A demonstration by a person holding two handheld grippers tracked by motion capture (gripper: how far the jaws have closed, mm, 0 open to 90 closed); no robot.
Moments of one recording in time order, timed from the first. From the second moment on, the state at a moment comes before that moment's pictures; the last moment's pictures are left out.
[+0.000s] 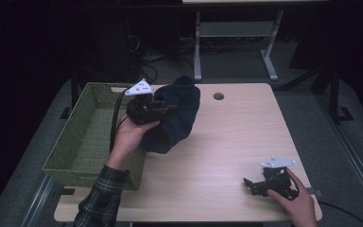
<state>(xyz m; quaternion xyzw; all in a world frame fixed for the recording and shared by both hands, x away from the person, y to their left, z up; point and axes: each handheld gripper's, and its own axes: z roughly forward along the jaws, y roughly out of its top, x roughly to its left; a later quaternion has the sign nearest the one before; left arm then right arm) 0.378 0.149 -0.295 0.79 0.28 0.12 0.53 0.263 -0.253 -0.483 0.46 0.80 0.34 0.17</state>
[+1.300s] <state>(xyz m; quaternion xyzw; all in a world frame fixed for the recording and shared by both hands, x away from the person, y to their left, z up) 0.409 0.034 -0.397 0.83 0.25 0.04 0.50 0.263 -0.253 -0.483 0.46 0.80 0.34 0.17</state>
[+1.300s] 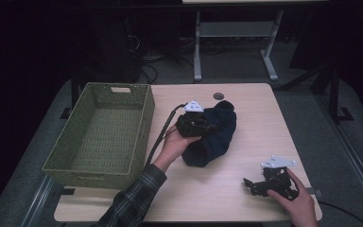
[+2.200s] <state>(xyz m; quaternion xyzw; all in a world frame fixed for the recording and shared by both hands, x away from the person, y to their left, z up) 0.422 0.000 -0.448 0.86 0.26 0.05 0.44 0.263 -0.253 -0.483 0.46 0.80 0.34 0.17</state>
